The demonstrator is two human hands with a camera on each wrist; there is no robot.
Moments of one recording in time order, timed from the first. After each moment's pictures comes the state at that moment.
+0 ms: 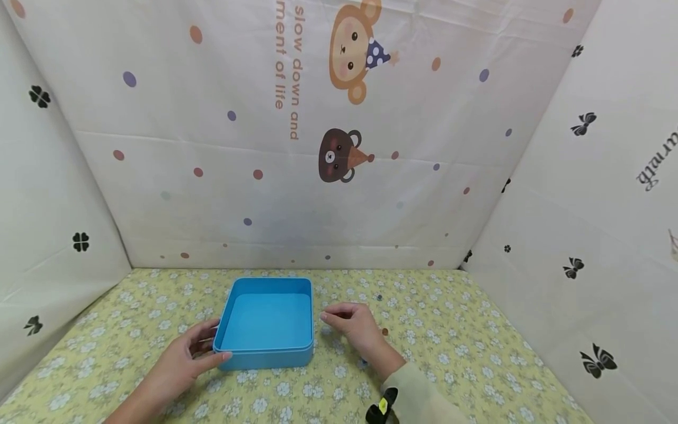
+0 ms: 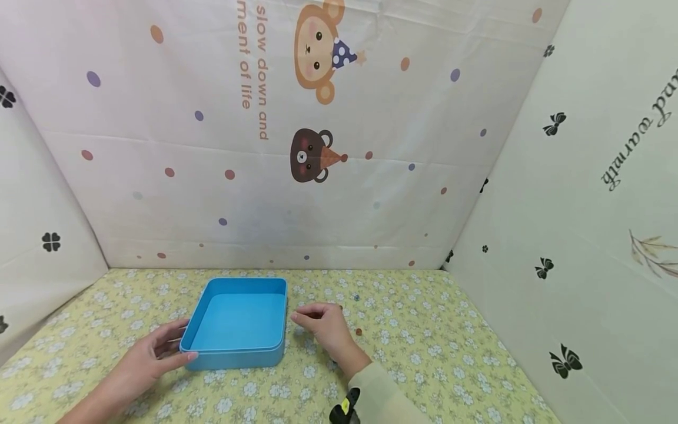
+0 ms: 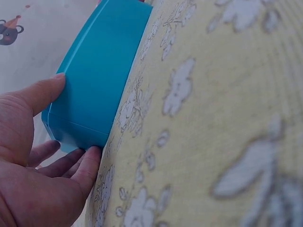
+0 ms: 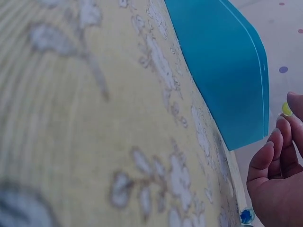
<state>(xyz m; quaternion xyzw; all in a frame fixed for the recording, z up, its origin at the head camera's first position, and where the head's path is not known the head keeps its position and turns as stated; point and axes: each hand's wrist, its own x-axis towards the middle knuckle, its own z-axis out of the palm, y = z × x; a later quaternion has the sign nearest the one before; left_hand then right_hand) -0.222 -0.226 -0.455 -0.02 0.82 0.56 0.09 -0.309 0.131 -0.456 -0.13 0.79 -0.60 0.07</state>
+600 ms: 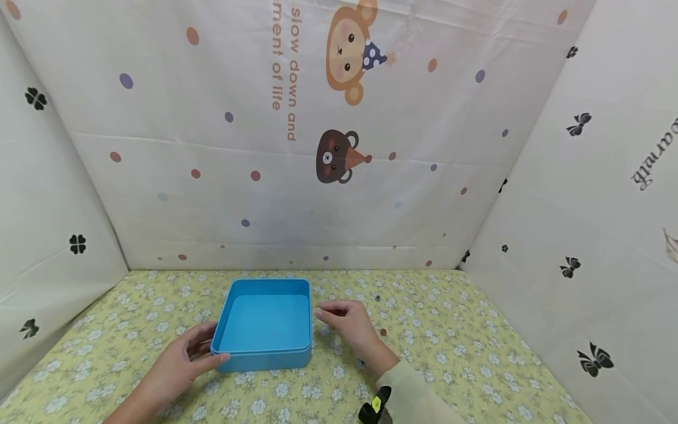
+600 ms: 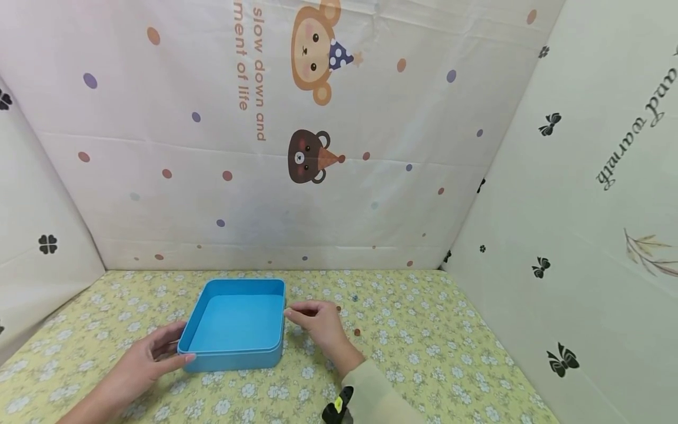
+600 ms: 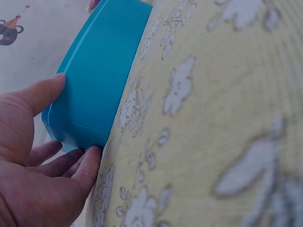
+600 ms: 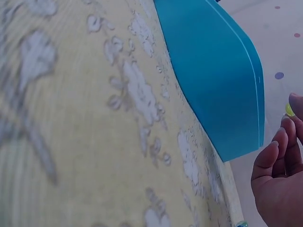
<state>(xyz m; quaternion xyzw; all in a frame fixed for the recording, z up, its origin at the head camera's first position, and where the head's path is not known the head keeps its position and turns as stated) -0.223 -0.226 -0.455 -0.01 0.82 0.56 0.09 -0.309 0.122 -0.450 -0.14 0.77 -0.62 0.06</state>
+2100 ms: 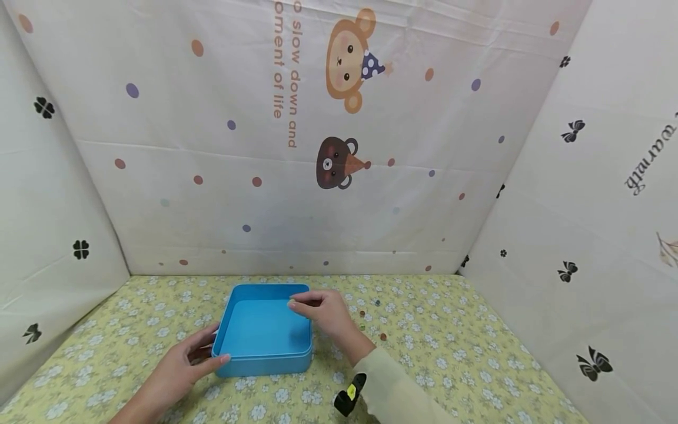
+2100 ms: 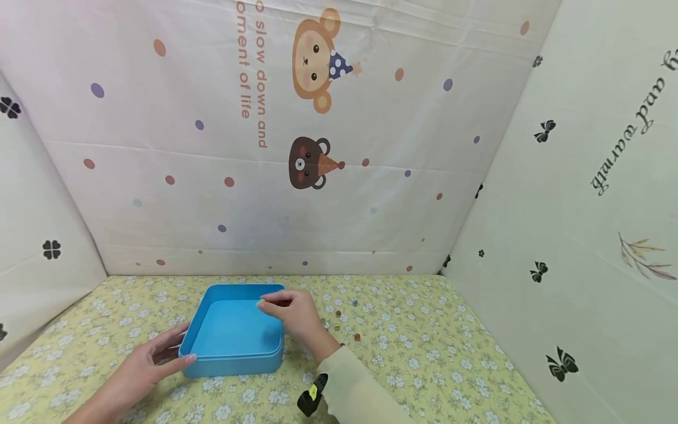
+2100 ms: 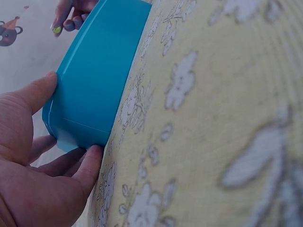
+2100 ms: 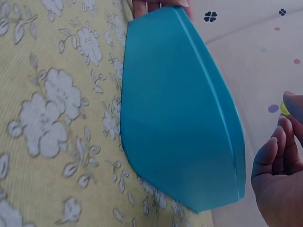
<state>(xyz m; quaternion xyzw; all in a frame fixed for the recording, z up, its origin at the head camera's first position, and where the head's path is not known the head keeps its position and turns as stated) -0.220 -0.226 -0.453 -0.02 0.82 0.56 0.10 -0.315 0.071 -0.420 -0.18 0.78 -0.59 0.05</state>
